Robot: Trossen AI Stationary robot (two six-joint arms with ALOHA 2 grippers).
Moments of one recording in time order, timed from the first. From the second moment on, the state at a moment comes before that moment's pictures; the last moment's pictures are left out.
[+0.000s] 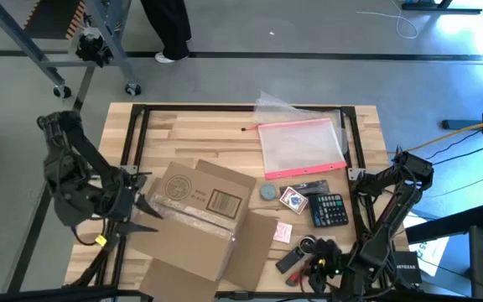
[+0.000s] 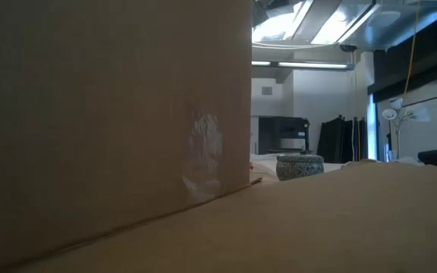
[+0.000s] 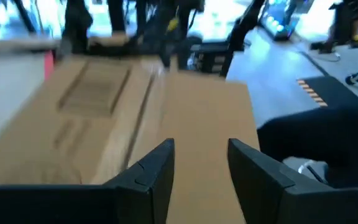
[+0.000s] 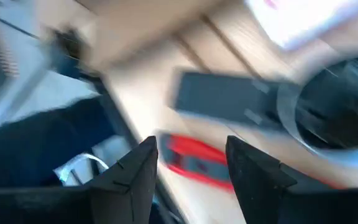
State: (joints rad) left arm -0.97 1.08 1.36 -0.83 -0.62 -0.47; right arm 1.09 1.68 1.05 -0.48 0.55 1.73
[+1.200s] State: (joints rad) left arm -1.20 1.20 1.33 -0.85 -0.71 -0.73; right arm 0.70 1.90 1.38 0.12 0.38 0.55
